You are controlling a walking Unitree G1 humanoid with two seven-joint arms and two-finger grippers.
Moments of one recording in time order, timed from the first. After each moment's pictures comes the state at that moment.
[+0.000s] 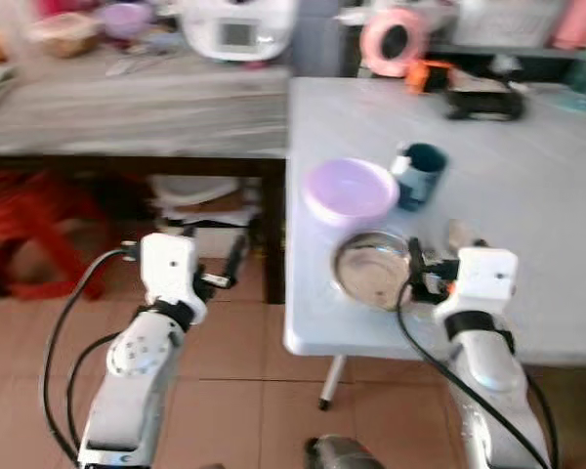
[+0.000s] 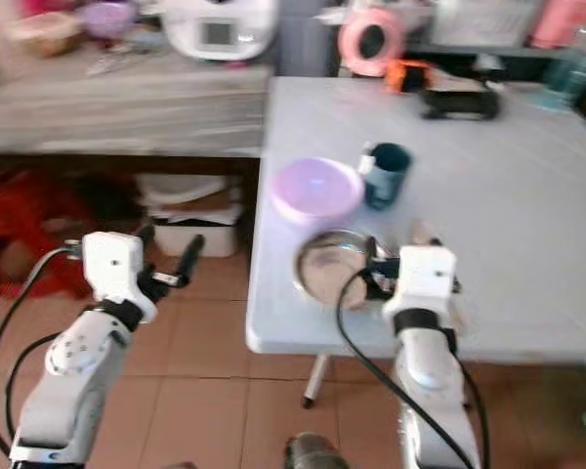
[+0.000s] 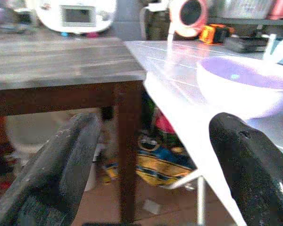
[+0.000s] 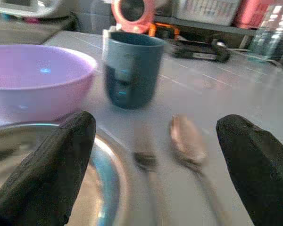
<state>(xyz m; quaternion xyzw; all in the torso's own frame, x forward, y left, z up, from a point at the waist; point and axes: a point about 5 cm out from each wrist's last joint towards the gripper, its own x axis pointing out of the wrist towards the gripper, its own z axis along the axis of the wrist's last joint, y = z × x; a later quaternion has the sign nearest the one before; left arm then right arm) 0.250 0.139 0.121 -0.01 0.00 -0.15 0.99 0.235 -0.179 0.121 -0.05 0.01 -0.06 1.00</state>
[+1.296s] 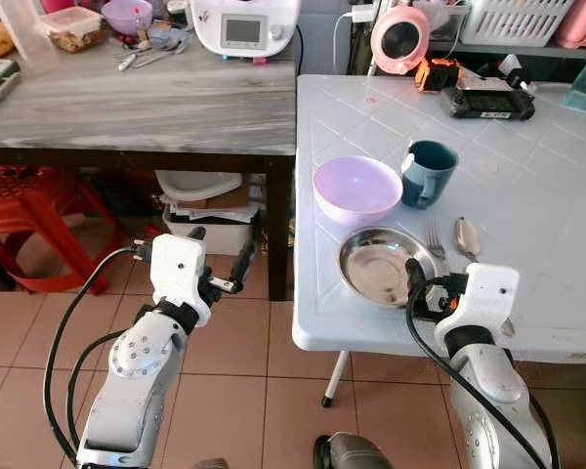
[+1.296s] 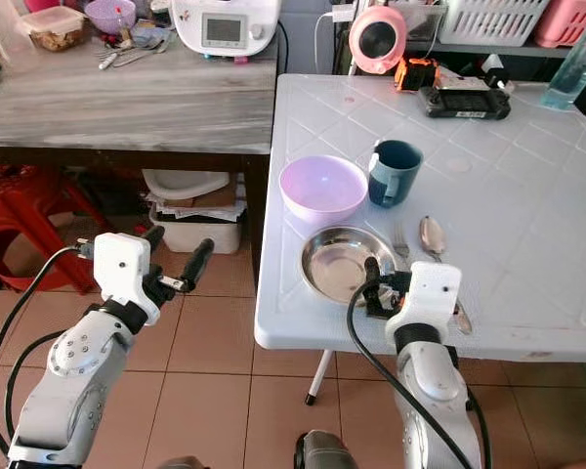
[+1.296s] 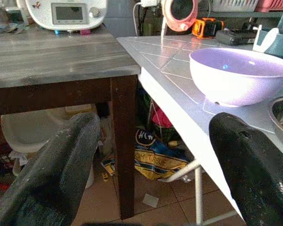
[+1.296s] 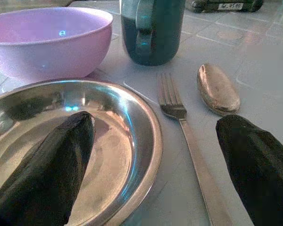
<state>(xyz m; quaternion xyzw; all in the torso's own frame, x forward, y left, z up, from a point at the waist) 0.248 0.134 0.120 0.00 0.01 -0.18 0.98 0.226 -0.185 0.102 0.02 0.07 -0.06 1.00</state>
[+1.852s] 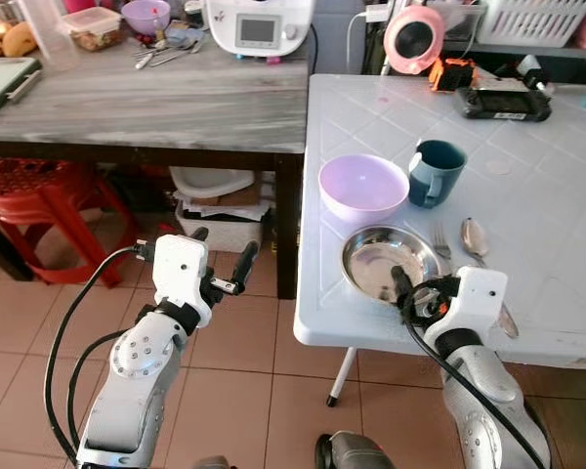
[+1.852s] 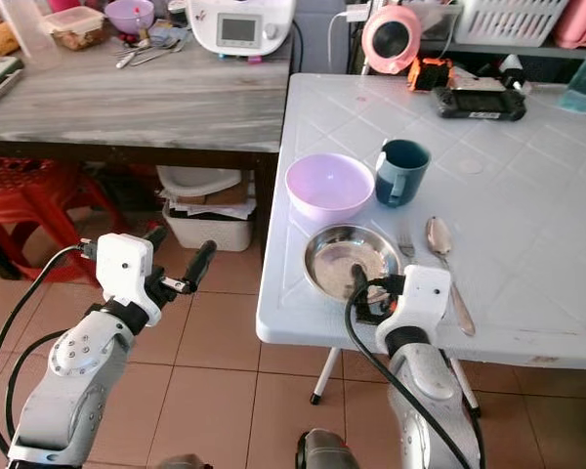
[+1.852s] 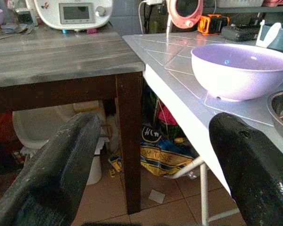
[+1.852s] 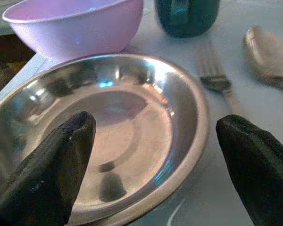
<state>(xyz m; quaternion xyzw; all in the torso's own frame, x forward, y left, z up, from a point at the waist) 0.247 0.133 0.119 0.00 0.01 -0.19 0.98 0.225 -0.175 0.094 0.08 0.11 -0.01 0.99</state>
